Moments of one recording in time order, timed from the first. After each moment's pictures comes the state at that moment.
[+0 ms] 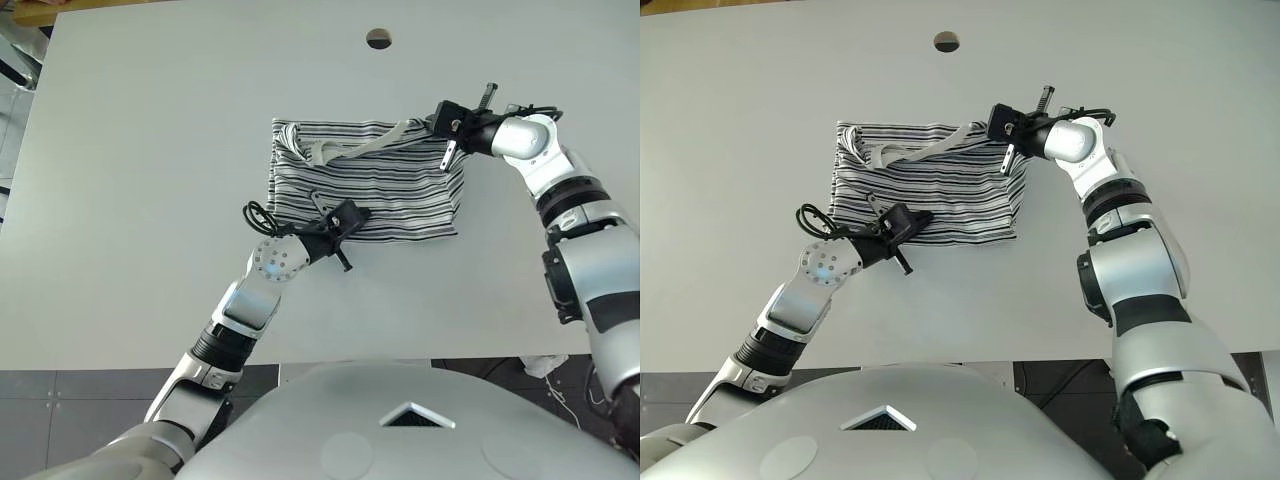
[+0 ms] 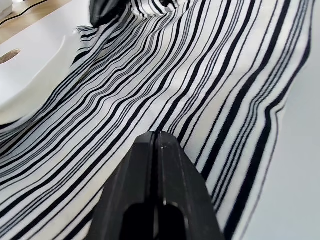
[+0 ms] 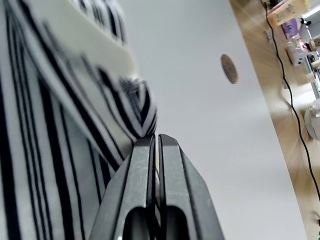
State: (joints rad) left arm 0.03 0.32 -0.45 -0.11 0.12 0.23 -0.51; right arm -0.82 -0.38 0.38 1.23 -0.40 -0.53 0.55
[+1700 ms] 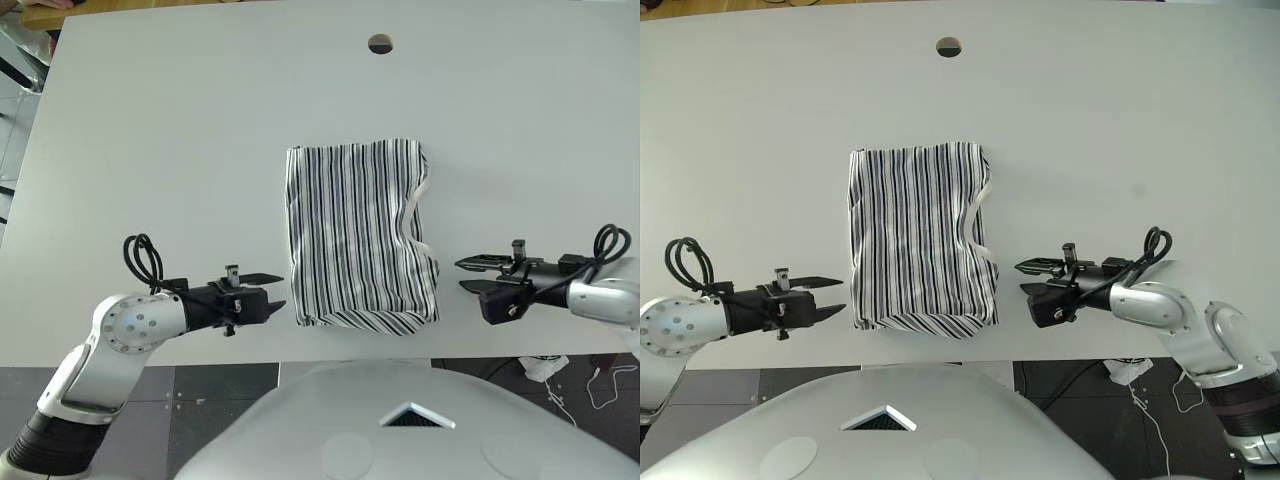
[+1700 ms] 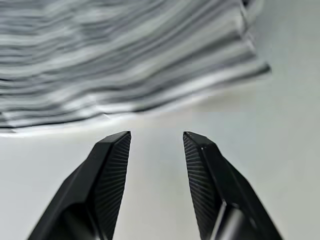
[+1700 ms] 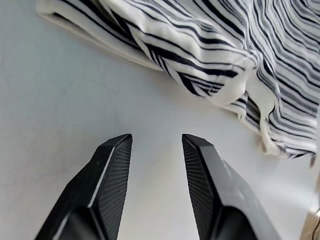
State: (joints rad) left arm 0.54 0.93 -0.09 -0.49 0.12 -0.05 -0.93; right arm 0.28 -1.05 0.22 -0.35 -0.40 -0.42 0.85
